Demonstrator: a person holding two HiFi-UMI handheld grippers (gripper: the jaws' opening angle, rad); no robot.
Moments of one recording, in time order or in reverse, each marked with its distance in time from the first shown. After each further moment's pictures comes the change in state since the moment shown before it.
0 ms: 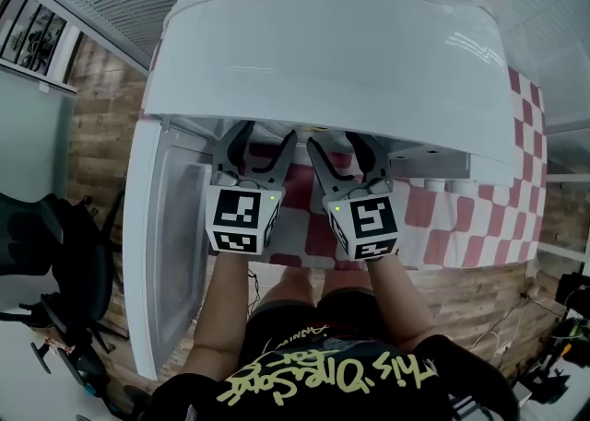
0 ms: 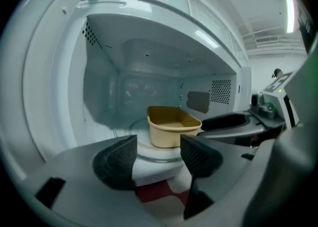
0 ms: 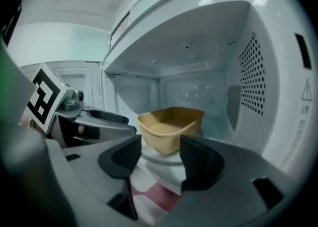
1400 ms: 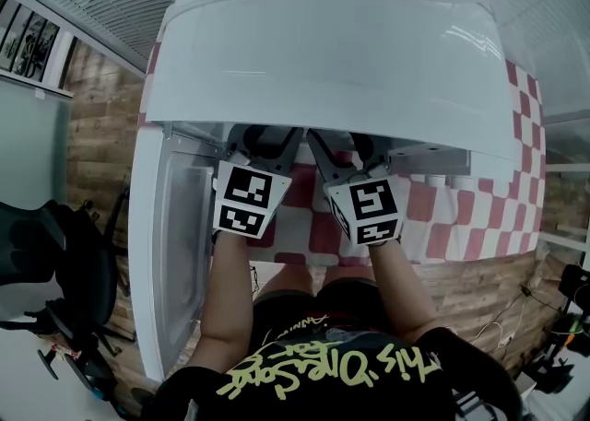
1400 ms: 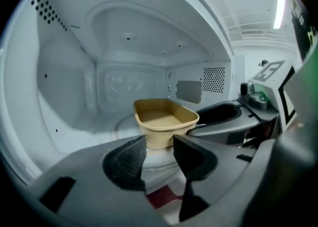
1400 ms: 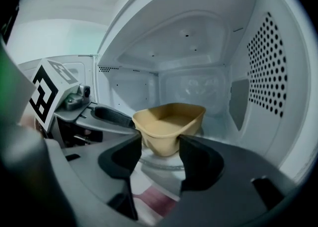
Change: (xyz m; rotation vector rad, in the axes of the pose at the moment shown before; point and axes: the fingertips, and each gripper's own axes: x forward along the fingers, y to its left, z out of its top) left arm 0.026 -0.014 -0.006 0.114 0.104 -0.160; right arm 0.016 -0.006 -0.005 -0.006 0.057 0.001
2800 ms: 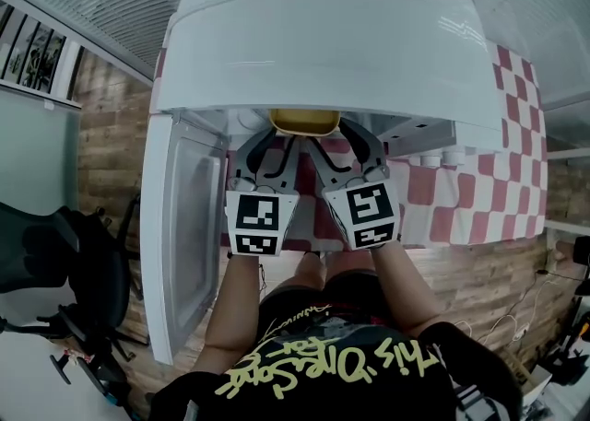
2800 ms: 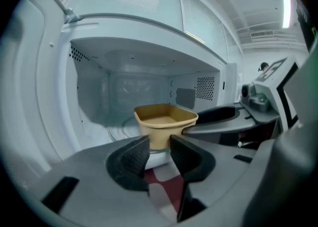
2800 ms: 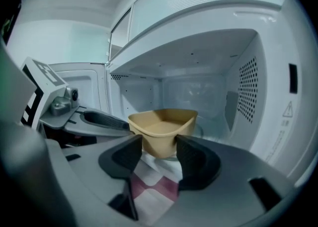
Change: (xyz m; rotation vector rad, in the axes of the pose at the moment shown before) left arm -0.044 -0.024 -0.002 -0.065 -0.042 0.122; right arm -0.031 0.019 0.005 -0.001 -0.024 -0.012
